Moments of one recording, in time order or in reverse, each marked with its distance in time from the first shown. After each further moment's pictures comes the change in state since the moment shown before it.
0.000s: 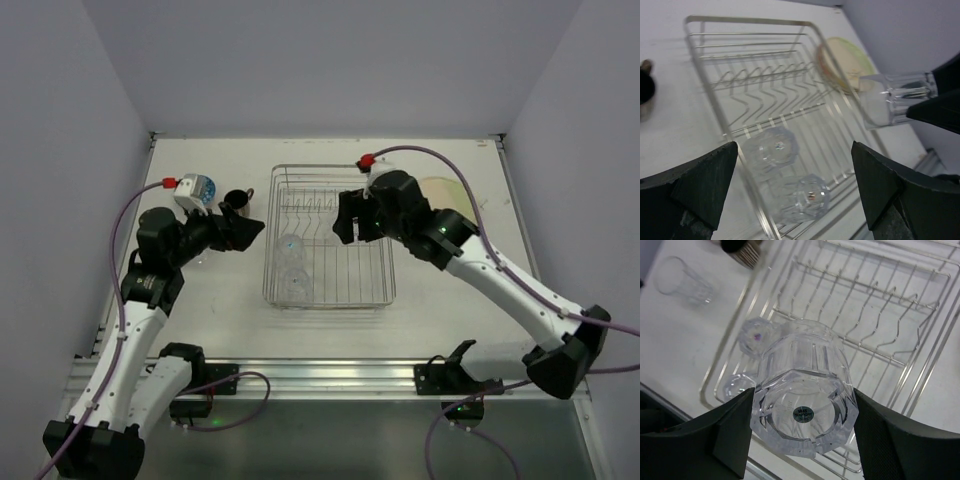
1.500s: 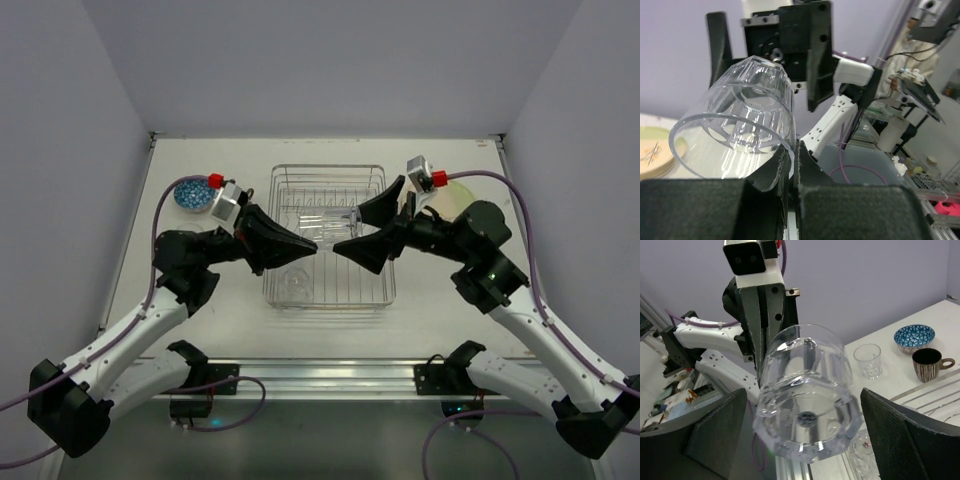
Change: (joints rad) left arm -0.439 0.174 -0.047 1.169 0.502 -0.453; right arm -0.137 -0.434 -0.355 0.804 -0.821 0.122
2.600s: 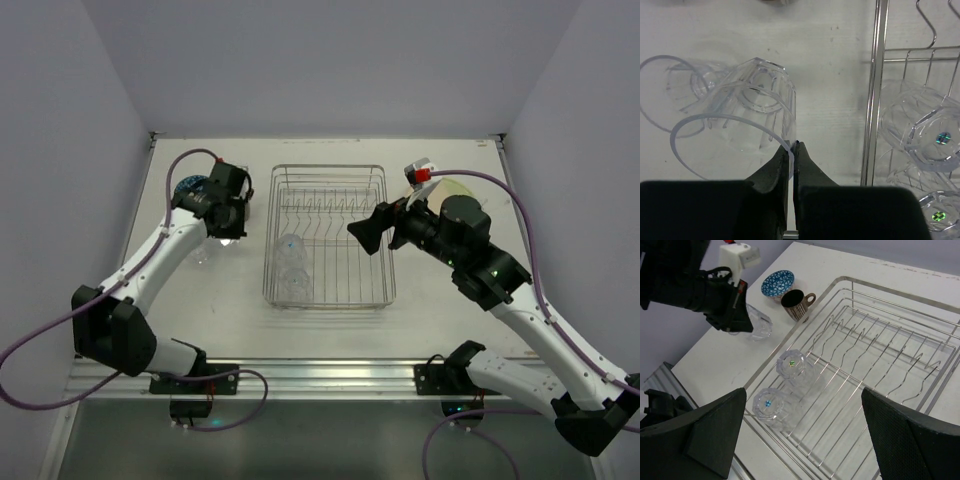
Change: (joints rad) left arm 0.219 0.407 0.534 -1.790 -1.126 0.558; right arm 0.006 0.017 0.050 -0.439 0.542 -0.221
